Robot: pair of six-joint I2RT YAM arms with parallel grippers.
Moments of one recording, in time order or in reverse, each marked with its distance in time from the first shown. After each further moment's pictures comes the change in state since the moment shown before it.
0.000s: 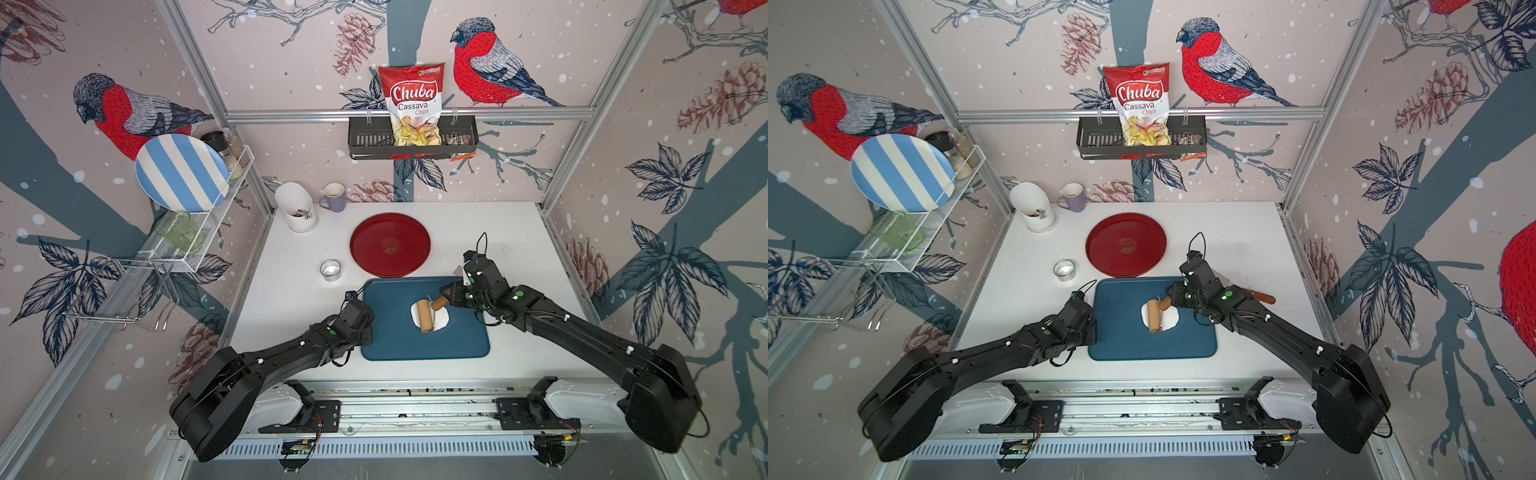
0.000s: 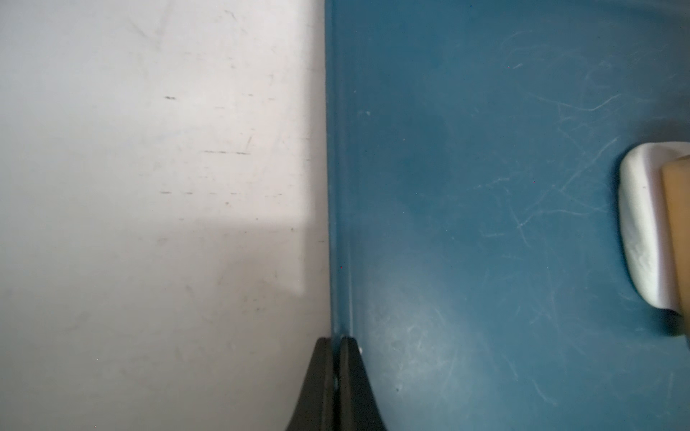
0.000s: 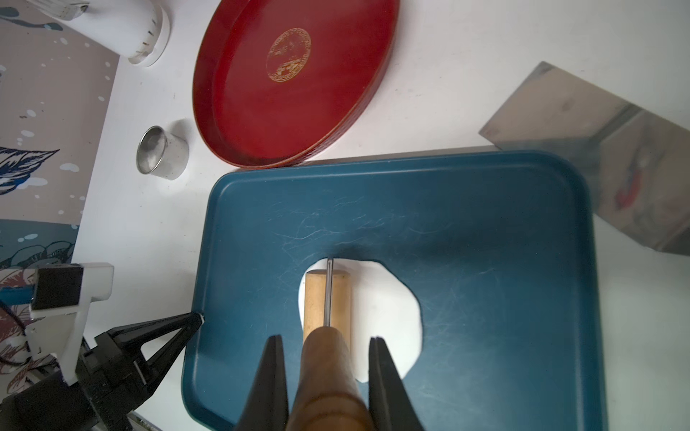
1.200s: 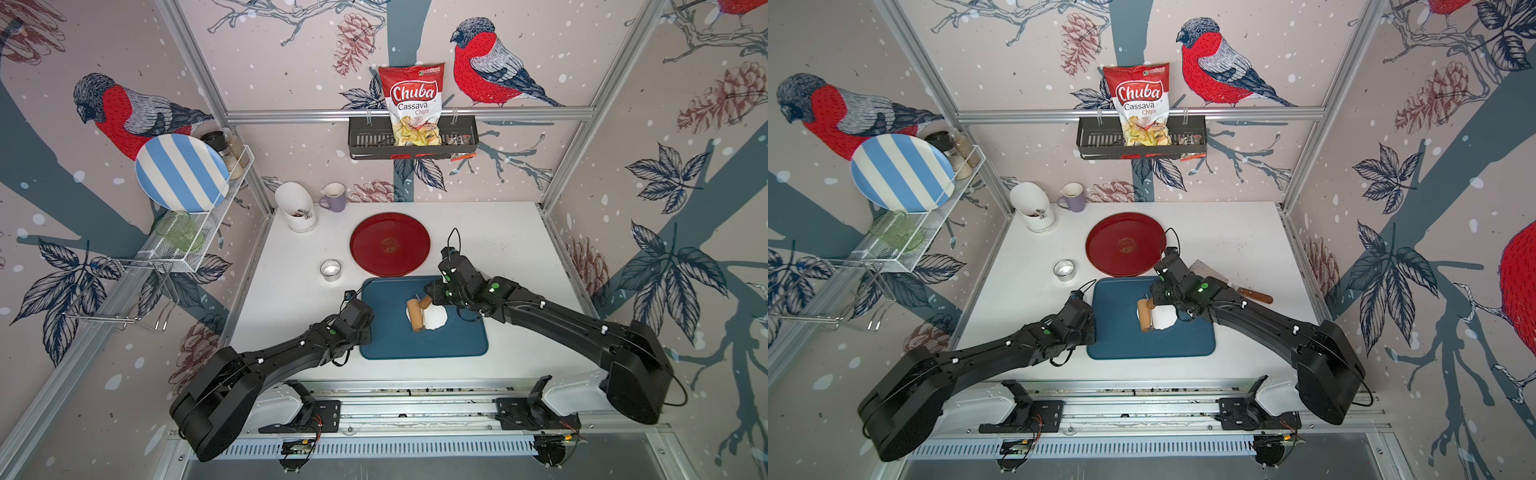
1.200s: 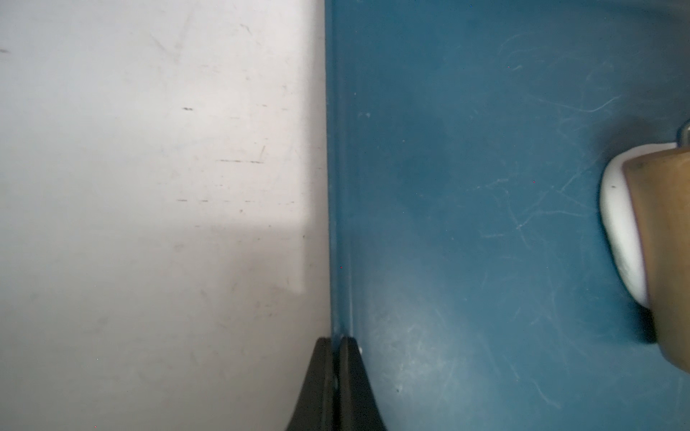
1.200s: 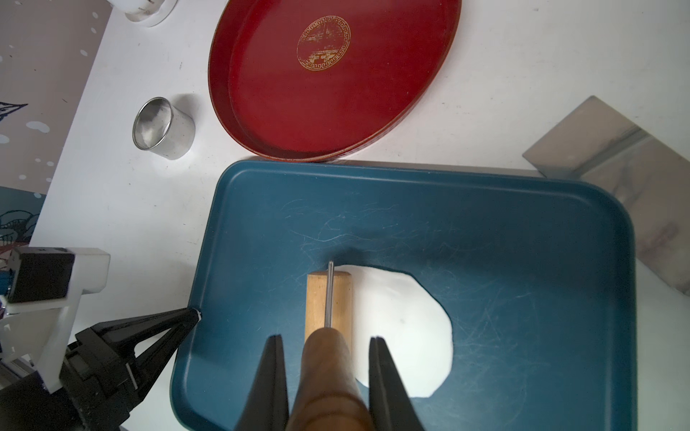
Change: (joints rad) left arm 0.000 -0.003 -0.001 -0.003 -0.015 0.001; right arm 0.120 0.145 0.154 -0.068 0.114 -0.038
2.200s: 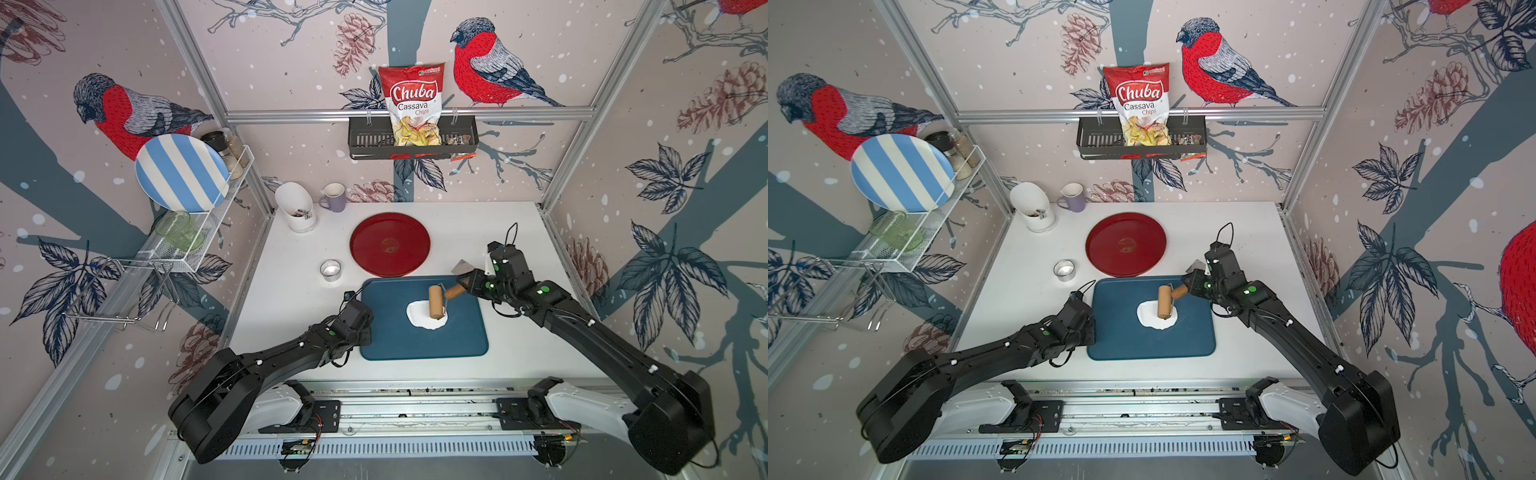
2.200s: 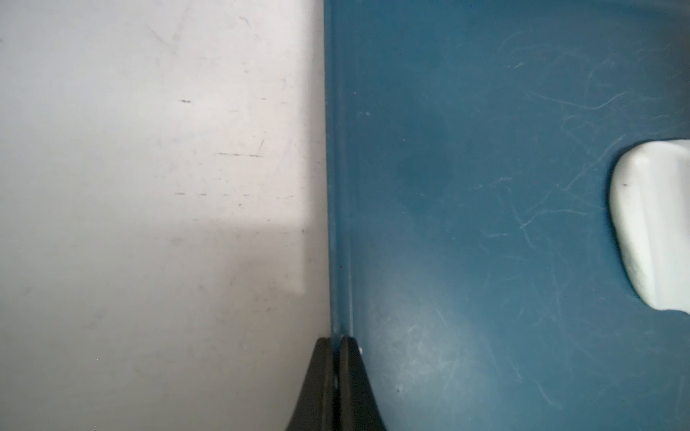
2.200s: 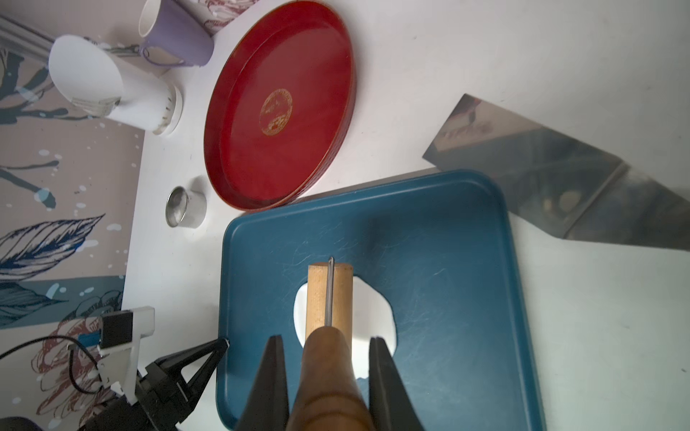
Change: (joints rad) left arm 0.003 -0.005 -0.008 0.005 0.002 -0.001; right arm -0.355 -0.283 -0.138 -0.022 -0.226 0.069
